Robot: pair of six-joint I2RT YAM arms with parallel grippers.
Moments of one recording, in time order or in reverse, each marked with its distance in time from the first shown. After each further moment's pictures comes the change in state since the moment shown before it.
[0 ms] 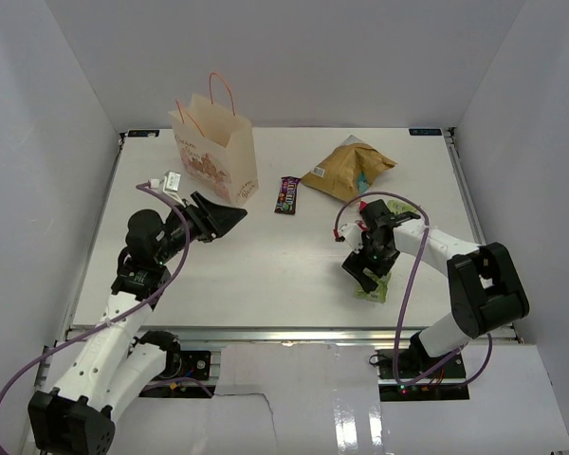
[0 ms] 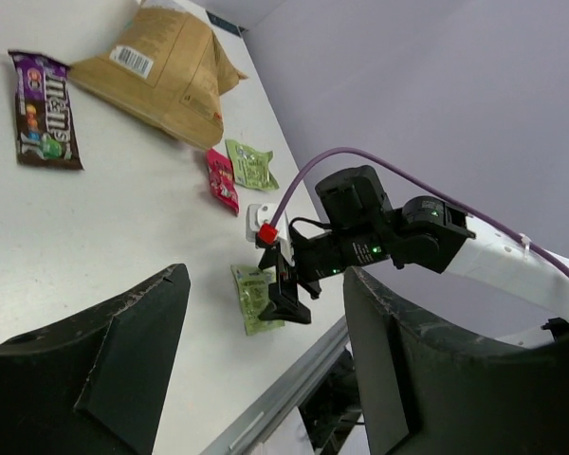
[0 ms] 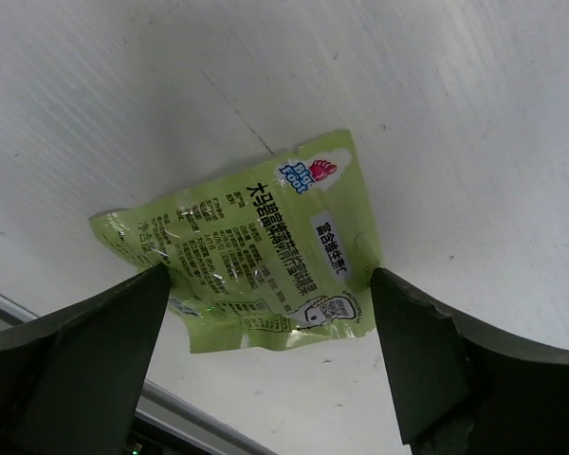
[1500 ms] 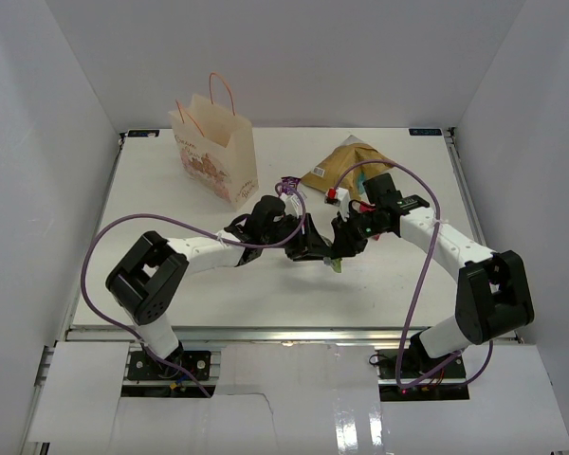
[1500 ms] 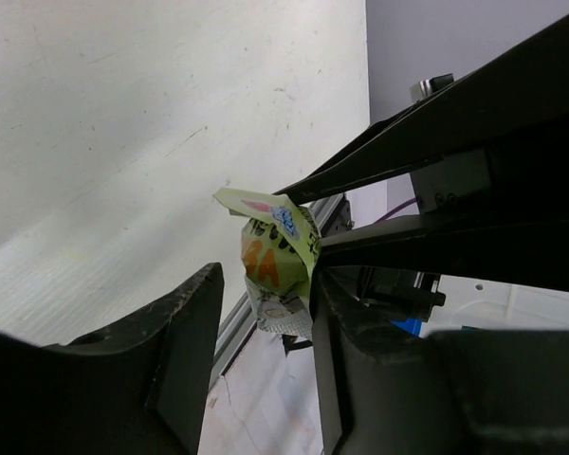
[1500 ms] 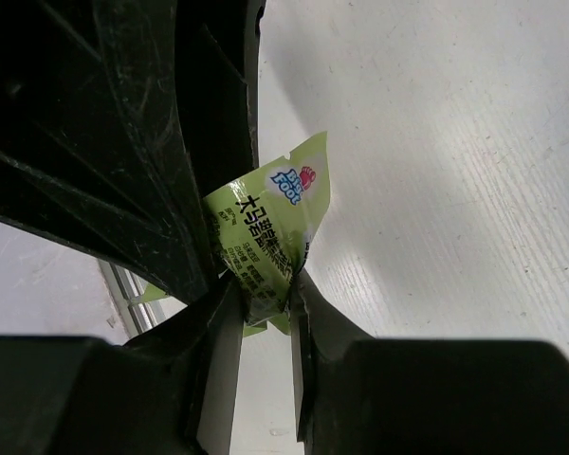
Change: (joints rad) left arm -0.481 0.941 0.287 0.164 0.063 -0.130; right arm -0.002 -0.043 0.159 0.122 -0.591 0.145
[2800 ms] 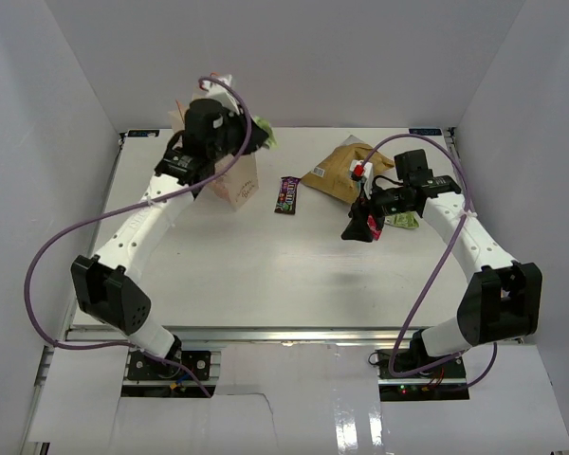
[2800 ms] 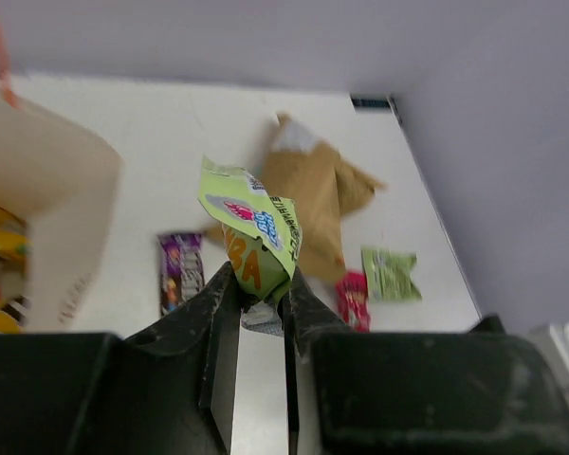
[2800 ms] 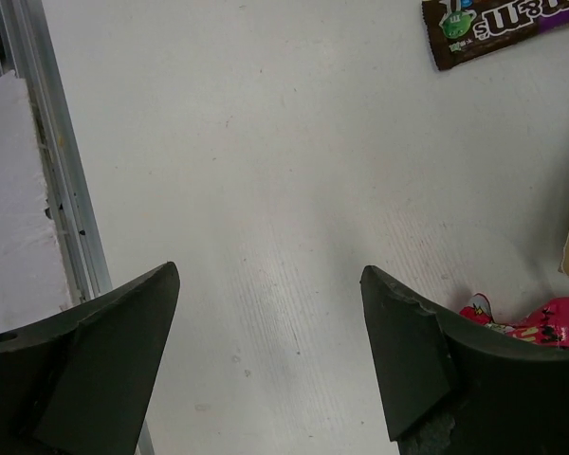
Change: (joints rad) left arm 0.293 -0.141 0.617 -0.555 -0.411 0.492; right arm -0.176 -0.028 0.185 -0.159 -0.149 -0.276
